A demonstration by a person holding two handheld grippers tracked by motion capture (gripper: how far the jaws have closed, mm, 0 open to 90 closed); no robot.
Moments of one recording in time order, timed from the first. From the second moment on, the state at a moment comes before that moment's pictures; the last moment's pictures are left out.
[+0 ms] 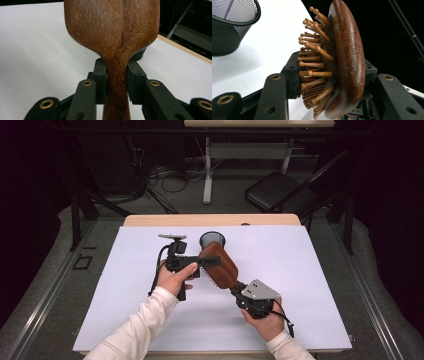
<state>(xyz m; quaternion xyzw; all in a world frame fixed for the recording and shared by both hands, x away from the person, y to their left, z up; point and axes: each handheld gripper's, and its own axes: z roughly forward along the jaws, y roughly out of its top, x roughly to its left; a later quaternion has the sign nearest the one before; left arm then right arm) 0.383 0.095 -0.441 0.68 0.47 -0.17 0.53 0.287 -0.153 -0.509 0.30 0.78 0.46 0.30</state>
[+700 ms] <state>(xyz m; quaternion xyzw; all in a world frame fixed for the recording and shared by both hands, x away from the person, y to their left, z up) 0.386 0.095 -0.441 0.68 0.48 -0.18 0.52 0.287 -0.153 -0.510 0.31 0.78 0.47 0.29</state>
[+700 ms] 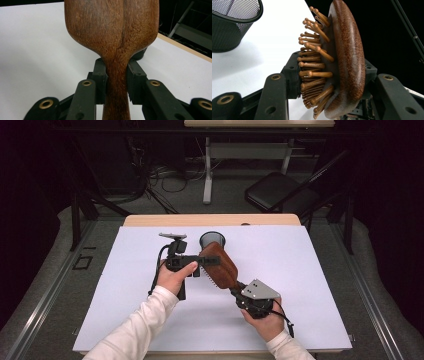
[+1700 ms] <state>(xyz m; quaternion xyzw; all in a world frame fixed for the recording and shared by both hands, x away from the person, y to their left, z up) 0.398 0.095 -0.437 0.68 0.50 -0.18 0.50 0.288 -0.153 -0.510 0.31 0.78 0.47 0.29</state>
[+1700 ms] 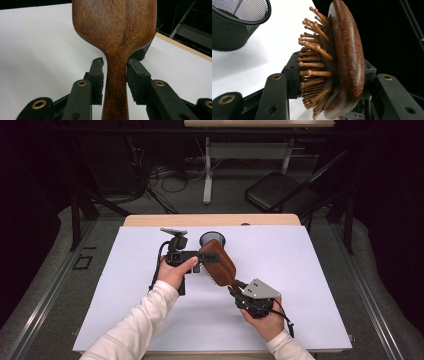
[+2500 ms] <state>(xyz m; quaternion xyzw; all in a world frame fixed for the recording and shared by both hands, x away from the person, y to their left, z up) 0.408 0.115 -0.429 0.66 0.52 -0.14 0.52 0.288 -0.155 -0.507 0.30 0.77 0.48 0.30</state>
